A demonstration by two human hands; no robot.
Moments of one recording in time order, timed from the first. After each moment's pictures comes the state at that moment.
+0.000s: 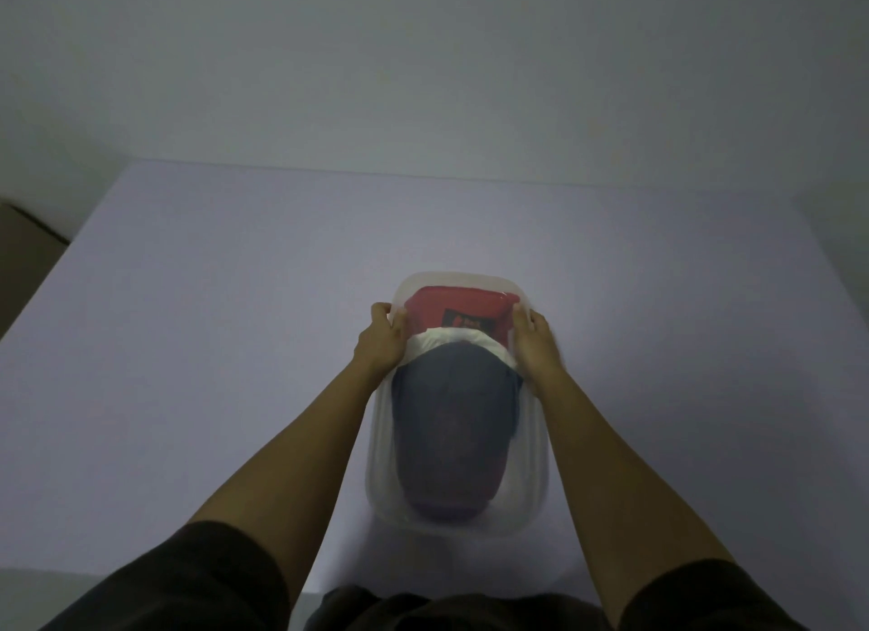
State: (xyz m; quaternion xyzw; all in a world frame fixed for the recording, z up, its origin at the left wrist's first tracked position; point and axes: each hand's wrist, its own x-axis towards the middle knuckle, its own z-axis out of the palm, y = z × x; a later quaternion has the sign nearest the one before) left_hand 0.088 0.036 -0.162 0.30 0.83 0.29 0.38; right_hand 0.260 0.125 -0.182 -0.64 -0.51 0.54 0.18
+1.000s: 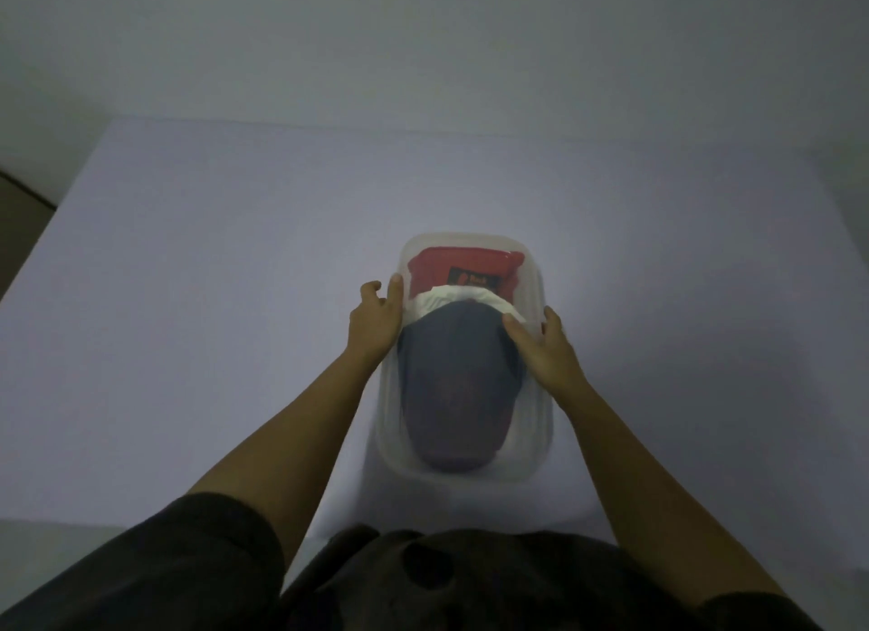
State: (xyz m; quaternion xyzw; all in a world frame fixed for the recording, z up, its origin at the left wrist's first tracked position) left_hand 0.091 0.010 -0.168 0.25 0.84 0.33 0.36; right_hand 0.298 0.070 -0.176 -0.63 -0.56 0.53 0.11
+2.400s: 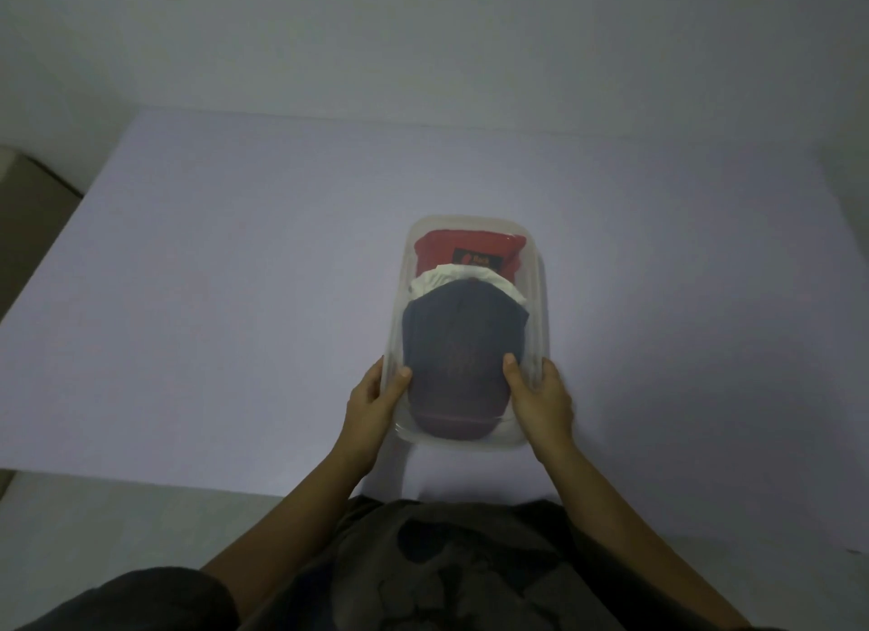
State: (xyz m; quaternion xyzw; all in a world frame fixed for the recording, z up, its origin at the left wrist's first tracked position) left_hand 0.148 -0.123 -0.188 0.21 0.72 0.48 0.47; right_hand 0.322 -0.020 -0.173 -0.66 -0.53 0.50 0.18
